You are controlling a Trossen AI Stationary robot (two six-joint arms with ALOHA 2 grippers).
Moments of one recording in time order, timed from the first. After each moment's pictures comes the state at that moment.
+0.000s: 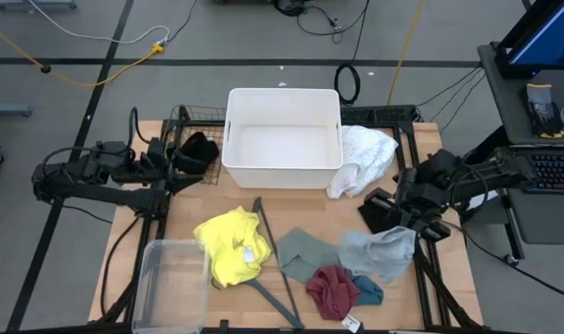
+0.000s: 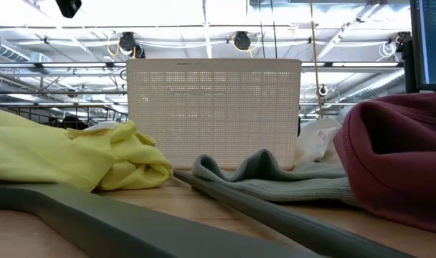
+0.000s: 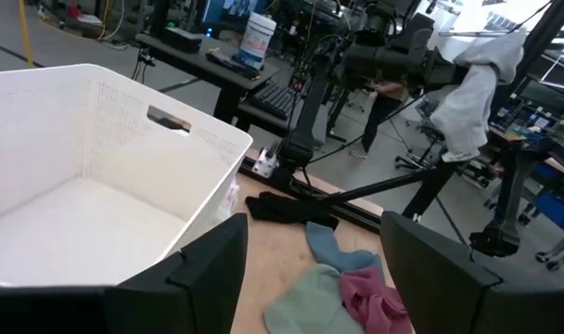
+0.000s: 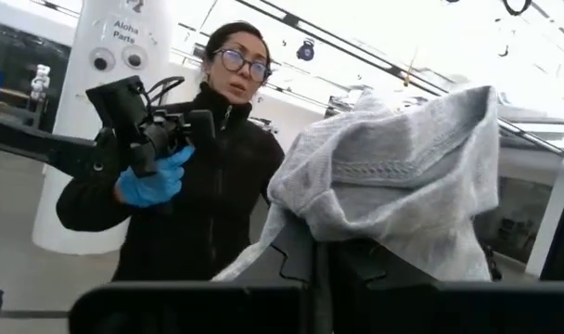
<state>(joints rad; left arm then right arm) -0.04 0.49 0.80 -0.40 -0.11 -0.41 0.17 0.95 0.79 0.77 -0.99 0.22</state>
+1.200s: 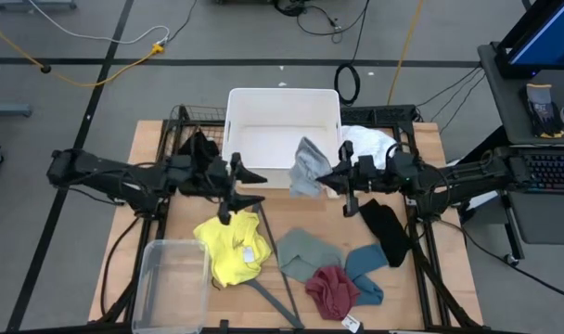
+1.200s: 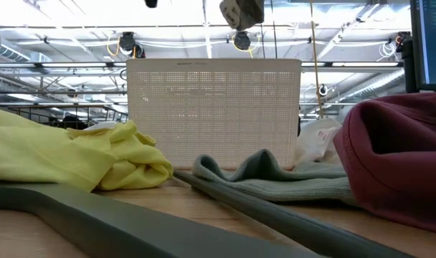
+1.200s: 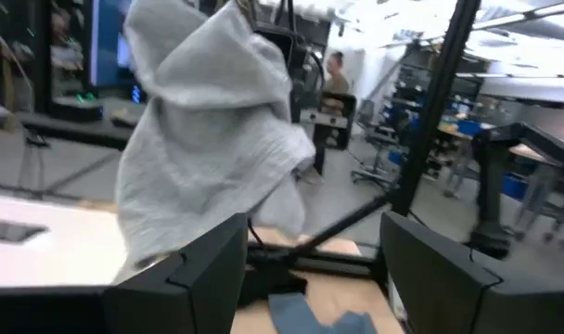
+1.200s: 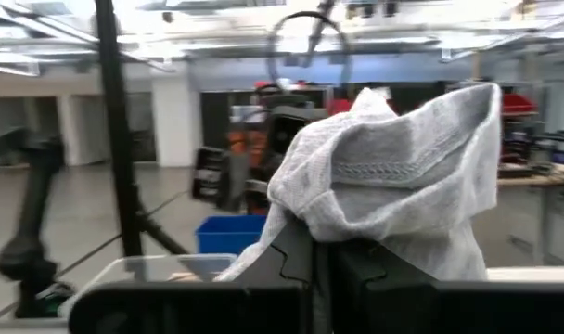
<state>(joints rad) -0.10 1.12 0.80 0.44 -0.01 -0.19 0.07 1.09 0.79 0.54 0.06 0.04</state>
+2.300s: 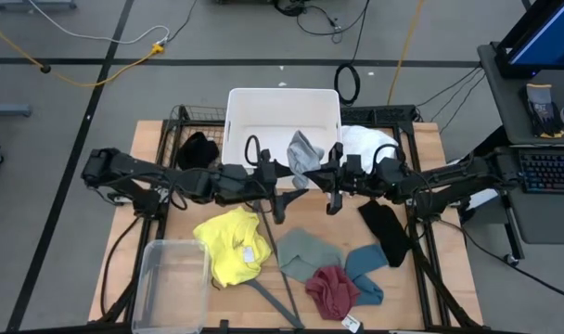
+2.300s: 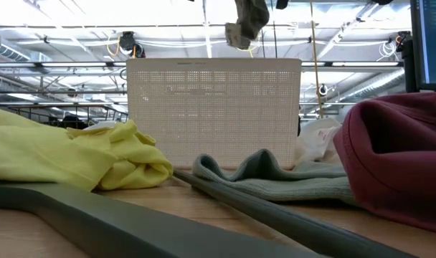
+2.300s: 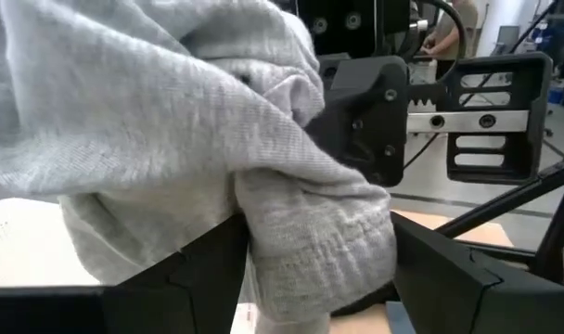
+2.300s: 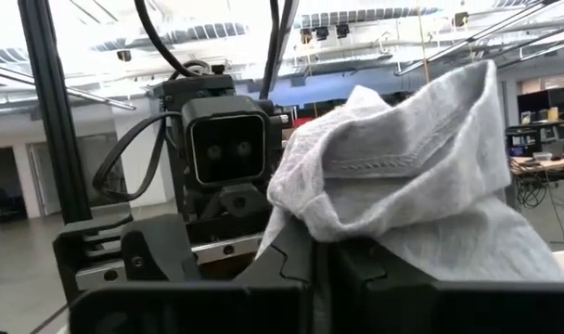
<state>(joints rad) -0.15 1.52 1.23 0.22 -0.36 -0.04 0.08 1.25 0.79 0.77 0.18 0.11</state>
